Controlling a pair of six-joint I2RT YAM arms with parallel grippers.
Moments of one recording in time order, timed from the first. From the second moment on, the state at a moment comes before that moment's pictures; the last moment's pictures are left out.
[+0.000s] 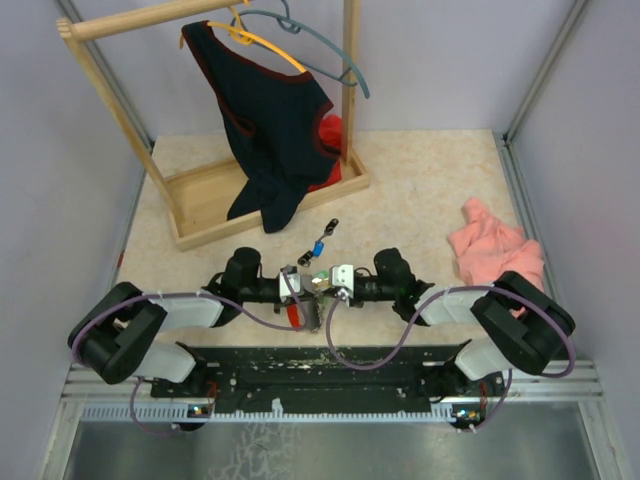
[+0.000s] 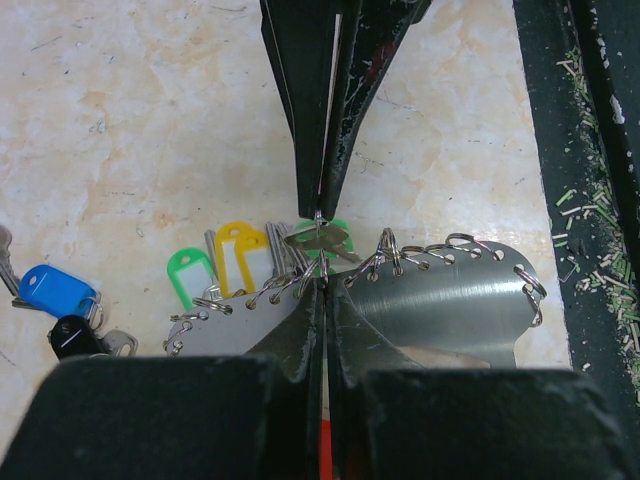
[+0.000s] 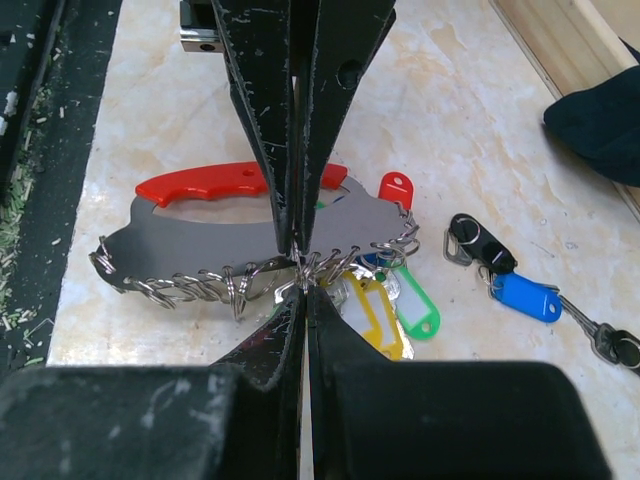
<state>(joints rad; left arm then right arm) -0.64 1.39 0.33 0.59 0.78 0.53 0.76 1.42 0.39 0.65 -0.66 -0.53</state>
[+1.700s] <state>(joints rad) -0.64 1.39 0.33 0.59 0.78 0.53 0.74 1.44 0.38 0.65 -0.68 -0.49</state>
